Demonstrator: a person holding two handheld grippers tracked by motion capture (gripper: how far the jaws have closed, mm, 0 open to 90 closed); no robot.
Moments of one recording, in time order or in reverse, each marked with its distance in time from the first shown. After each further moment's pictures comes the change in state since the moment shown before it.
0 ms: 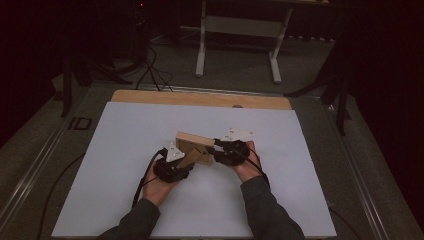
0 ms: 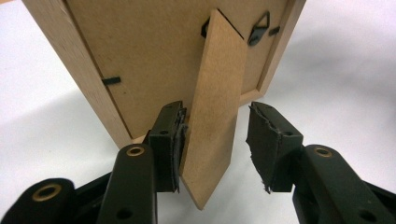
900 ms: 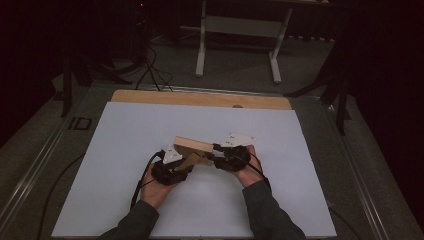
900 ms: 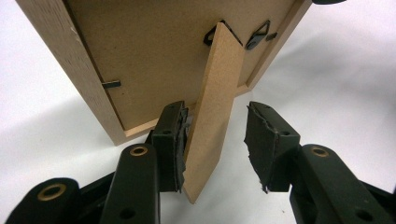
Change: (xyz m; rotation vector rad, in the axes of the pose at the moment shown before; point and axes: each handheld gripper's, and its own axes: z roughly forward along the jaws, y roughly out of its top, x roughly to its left) left arm -0.002 -0.005 -0.007 0.009 -0.036 -0.014; right arm 0.010 -0.007 -0.008 -0.005 0.054 -0.018
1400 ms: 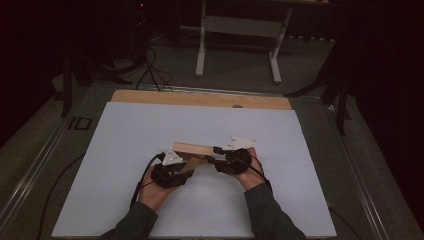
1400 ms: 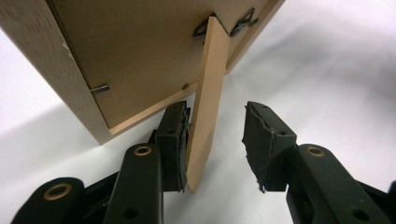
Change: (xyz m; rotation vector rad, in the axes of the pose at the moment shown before) left arm -0.002 -0.004 -0.004 0.040 -0.079 0.001; right arm 0.003 -0.006 -0.005 -0.001 0.030 -0.001
